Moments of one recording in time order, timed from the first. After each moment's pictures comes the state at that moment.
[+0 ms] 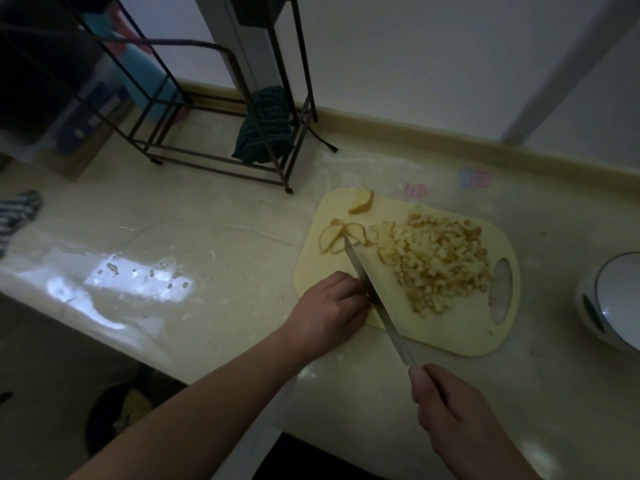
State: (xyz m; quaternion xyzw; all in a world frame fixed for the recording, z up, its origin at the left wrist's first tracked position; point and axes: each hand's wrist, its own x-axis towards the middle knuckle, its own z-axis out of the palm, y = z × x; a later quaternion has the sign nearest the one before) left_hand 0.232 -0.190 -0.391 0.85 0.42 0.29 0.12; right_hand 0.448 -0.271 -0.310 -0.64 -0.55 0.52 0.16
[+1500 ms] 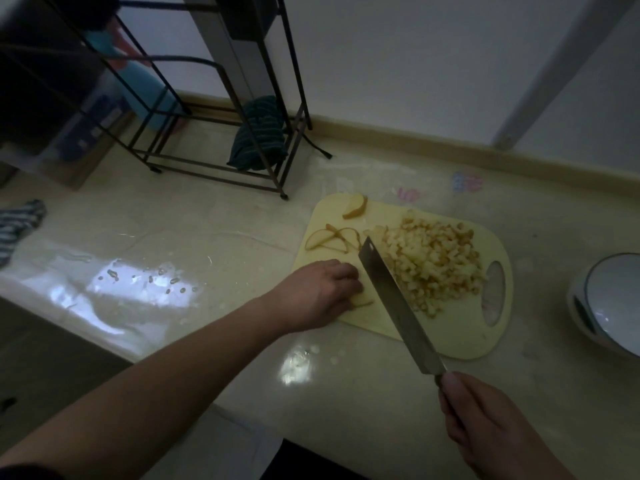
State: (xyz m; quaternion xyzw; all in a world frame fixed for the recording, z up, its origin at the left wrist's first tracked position) left_hand 0.209 -0.151 -0.362 0.91 0.37 0.09 0.17; right_hand 0.484 -0.267 -0.303 -0.64 -0.44 0.61 0.16
